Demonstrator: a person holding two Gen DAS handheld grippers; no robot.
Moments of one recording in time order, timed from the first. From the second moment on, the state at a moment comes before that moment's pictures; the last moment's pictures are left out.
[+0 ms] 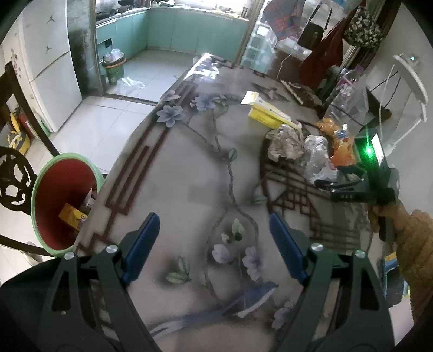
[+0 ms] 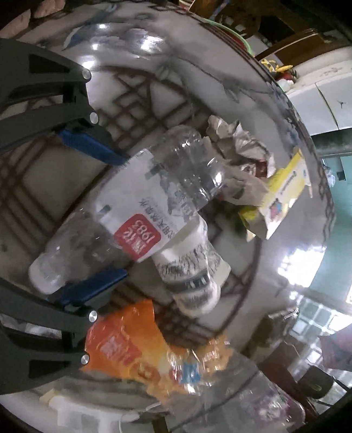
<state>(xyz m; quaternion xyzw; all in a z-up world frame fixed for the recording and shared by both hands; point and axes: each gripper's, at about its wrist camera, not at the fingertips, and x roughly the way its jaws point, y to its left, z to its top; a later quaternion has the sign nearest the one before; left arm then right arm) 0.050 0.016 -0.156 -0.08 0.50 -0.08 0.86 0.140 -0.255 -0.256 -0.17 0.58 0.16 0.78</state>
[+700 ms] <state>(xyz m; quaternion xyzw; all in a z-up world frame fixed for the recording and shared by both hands) 0.206 -0.140 -0.221 -0.01 0.51 -0.16 0.84 0.042 -0.327 -0.232 0.20 0.53 0.12 0.82</state>
